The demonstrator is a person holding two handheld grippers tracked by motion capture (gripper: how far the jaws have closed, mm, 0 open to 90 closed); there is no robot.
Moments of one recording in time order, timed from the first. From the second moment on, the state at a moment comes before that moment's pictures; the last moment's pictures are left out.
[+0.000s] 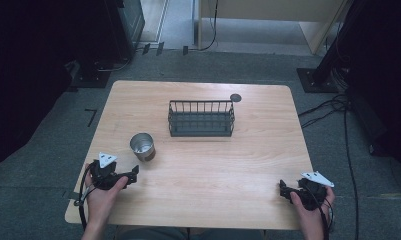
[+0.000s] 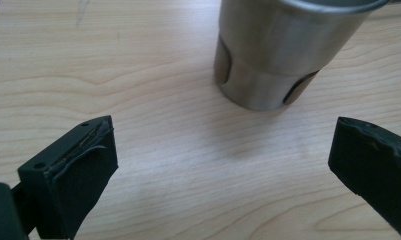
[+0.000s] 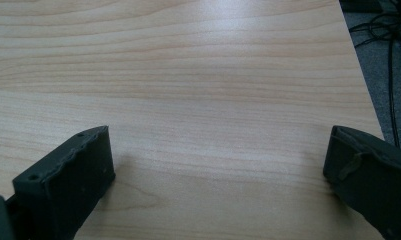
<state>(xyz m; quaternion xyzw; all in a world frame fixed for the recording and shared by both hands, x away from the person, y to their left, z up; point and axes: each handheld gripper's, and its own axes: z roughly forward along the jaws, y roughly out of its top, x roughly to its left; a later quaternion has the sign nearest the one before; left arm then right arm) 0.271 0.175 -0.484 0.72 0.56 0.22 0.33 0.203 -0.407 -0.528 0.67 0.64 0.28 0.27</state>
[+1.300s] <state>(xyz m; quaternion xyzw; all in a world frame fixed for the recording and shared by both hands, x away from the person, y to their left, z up) 0.332 0.122 -0.476 0.74 0.54 0.24 0.32 0.203 -0.407 -0.528 0.67 0.64 0.28 0.27</state>
